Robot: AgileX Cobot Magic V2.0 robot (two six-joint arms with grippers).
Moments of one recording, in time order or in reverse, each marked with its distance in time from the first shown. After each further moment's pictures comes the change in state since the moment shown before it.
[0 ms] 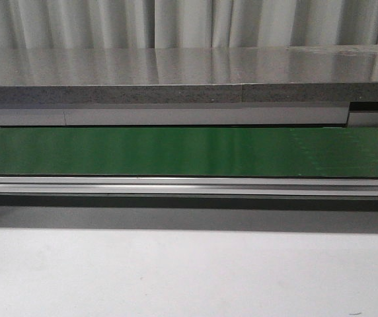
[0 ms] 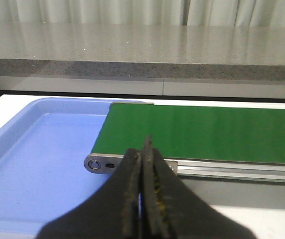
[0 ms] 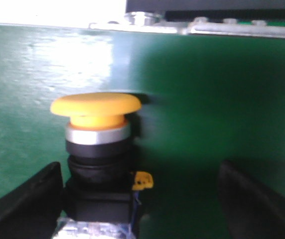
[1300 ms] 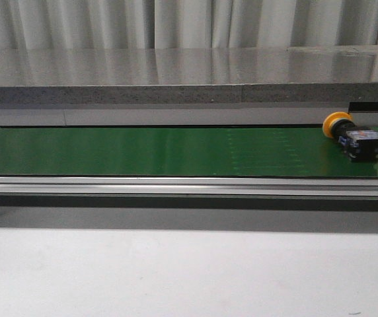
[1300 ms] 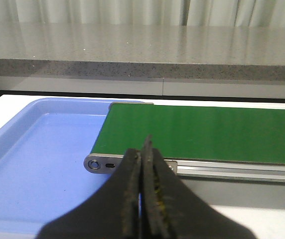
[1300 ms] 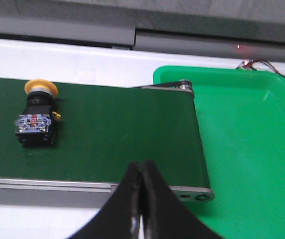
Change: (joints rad) left arm 0.000 0.000 0.000 0.000 0.000 0.000; right arm 0.042 -1.161 0.845 -0.059 -0.548 0.043
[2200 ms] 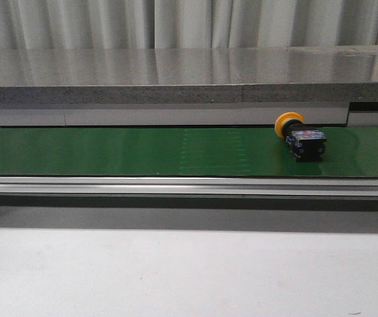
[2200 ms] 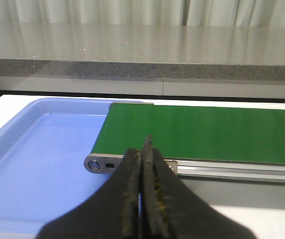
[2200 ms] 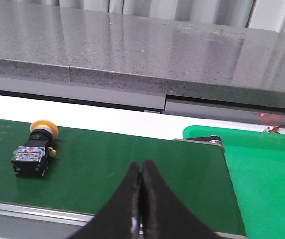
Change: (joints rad) left arm 0.000 0.000 0.000 0.000 0.000 0.000; right arm 0.158 -0.201 0.195 -0.002 -0.260 0.028
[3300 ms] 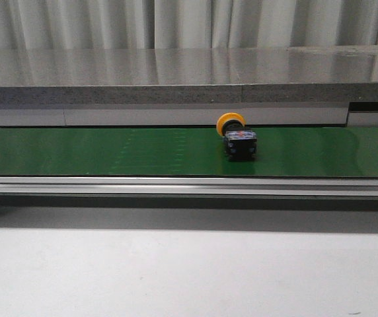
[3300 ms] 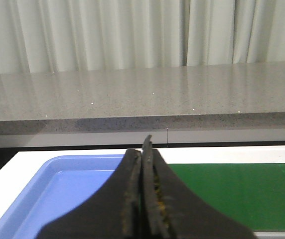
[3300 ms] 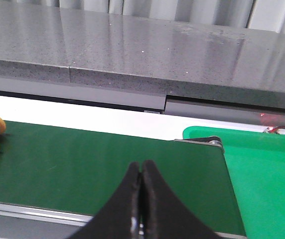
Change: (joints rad) left arm 0.000 0.149 -0.268 0.040 0.035 0.023; right arm 0.000 0.000 0.000 0.000 -0.002 0.000
